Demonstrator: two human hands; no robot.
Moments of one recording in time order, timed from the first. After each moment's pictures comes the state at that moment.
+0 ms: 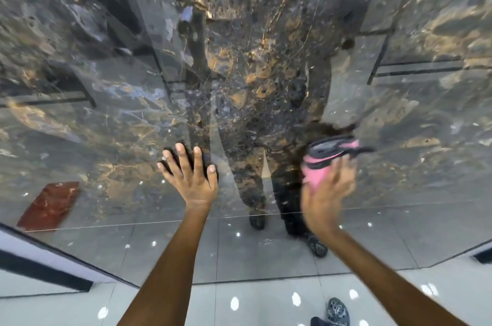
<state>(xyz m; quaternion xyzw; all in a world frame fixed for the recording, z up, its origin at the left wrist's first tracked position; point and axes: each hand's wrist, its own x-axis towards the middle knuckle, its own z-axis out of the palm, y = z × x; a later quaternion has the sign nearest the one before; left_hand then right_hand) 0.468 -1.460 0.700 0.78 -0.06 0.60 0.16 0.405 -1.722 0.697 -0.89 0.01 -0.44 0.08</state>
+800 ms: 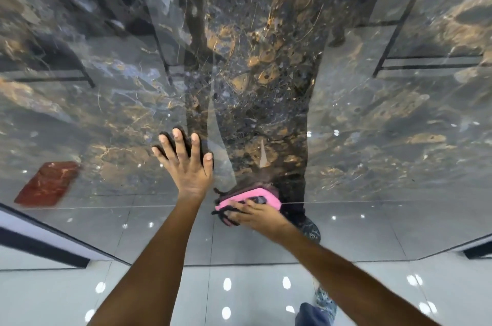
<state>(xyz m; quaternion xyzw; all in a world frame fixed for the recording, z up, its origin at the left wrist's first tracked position) 0.471 -1.453 0.699 0.79 -0.07 0.59 0.12 0.417 -1.656 0.633 -0.84 -0.52 -0.01 -0.16</state>
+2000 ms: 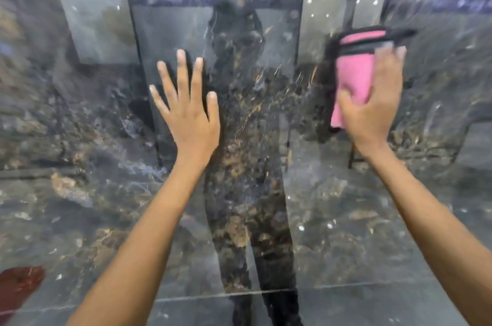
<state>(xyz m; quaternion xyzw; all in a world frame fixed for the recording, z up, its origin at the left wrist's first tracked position) 0.463 -1.527 0.995 0.74 -0.07 0.64 0.20 0.453 -1.826 1.021 -0.69 -0.08 -0.69 0.21</state>
